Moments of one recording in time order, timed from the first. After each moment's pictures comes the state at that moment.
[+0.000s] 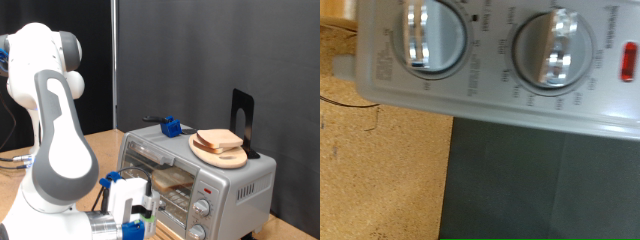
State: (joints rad) arm -0.41 0.88 0.10 -1.45 1.17 1.63 -0.13
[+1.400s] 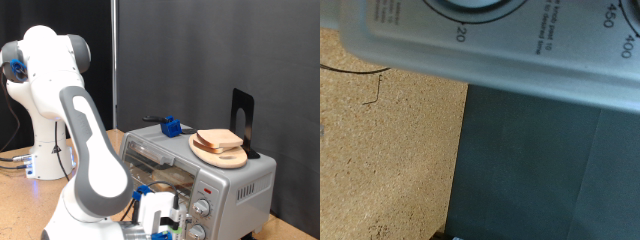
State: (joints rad) arm -0.35 0.89 0.17 -1.52 1.27 1.83 -0.23
